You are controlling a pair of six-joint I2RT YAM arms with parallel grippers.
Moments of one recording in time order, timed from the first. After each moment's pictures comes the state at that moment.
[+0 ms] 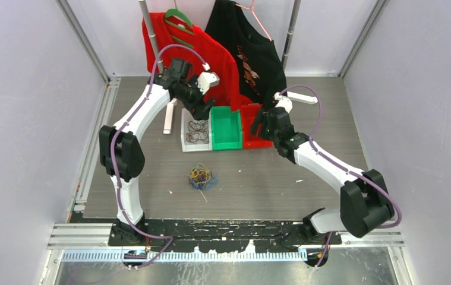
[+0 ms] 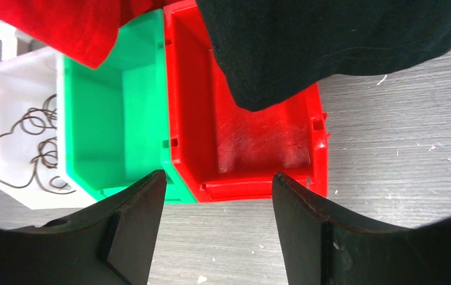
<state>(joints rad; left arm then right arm) -0.36 2.00 1.89 -0.84 0.43 0.57 0.47 1.34 0.87 -0.08 0.23 0.56</state>
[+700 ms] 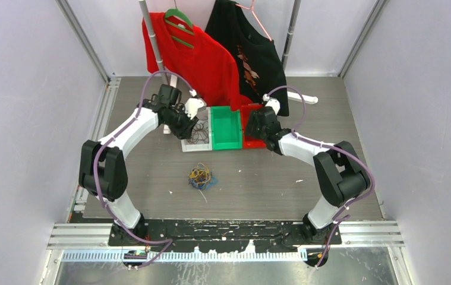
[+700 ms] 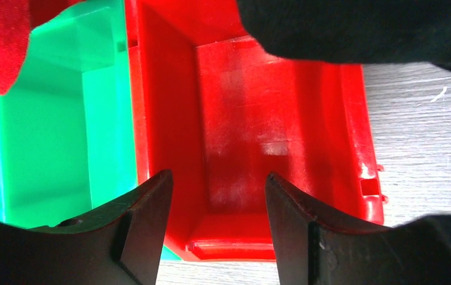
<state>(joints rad) -0.33 1.71 1.37 -0.72 0.37 0.52 0.48 1.65 0.93 0.09 0.22 0.54</state>
